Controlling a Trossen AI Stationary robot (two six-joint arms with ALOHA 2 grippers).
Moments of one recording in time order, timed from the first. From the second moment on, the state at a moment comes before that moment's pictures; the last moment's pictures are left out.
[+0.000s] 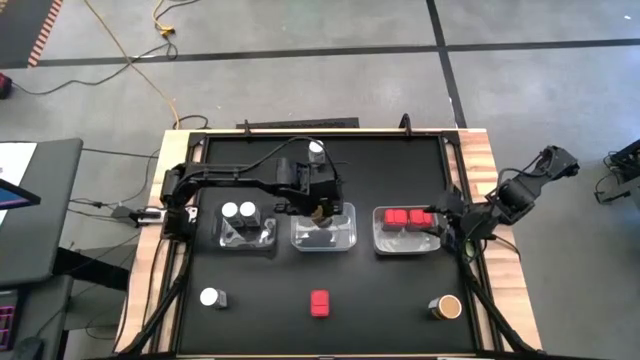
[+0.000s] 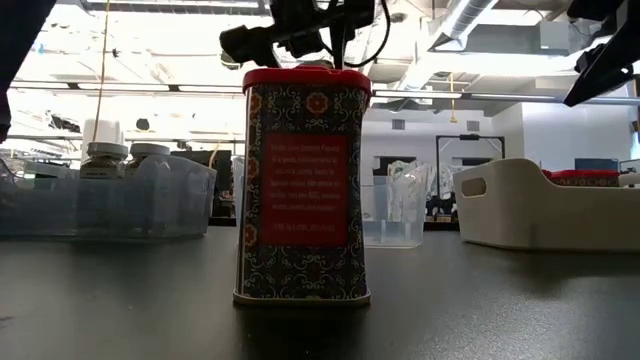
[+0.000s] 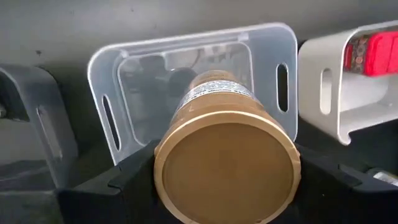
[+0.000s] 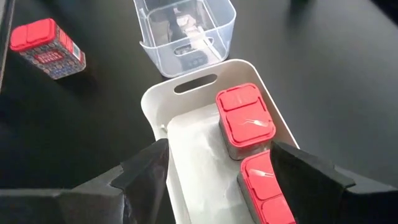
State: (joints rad) left arm 0.01 1.93 1.96 -1.22 -0.07 -1.42; right arm 0.59 0.59 0.71 -1.03 0.52 0.76
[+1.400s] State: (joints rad) left arm 0.07 2.10 1.93 -1.29 0.00 -1.22; right arm 0.59 0.67 0.71 -0.97 0.51 0.78
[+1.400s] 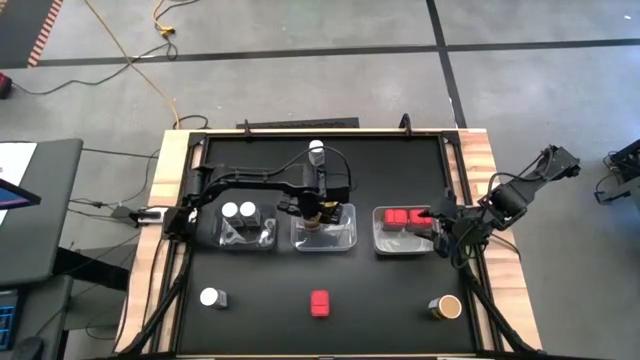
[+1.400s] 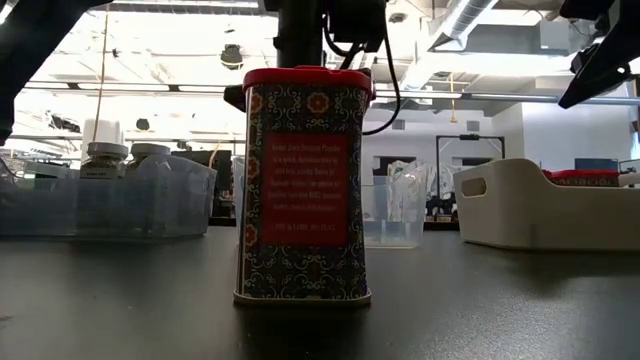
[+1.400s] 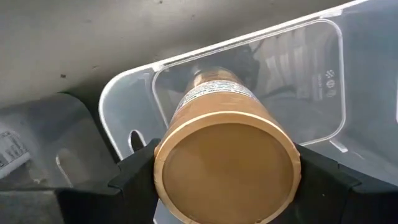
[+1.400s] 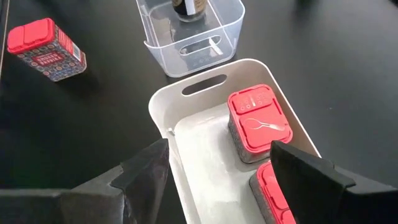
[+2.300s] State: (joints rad) left arm 0.08 2.10 1.93 -1.29 -0.02 -1.19; right arm 0.59 0.67 0.71 -0.97 0.51 0.78
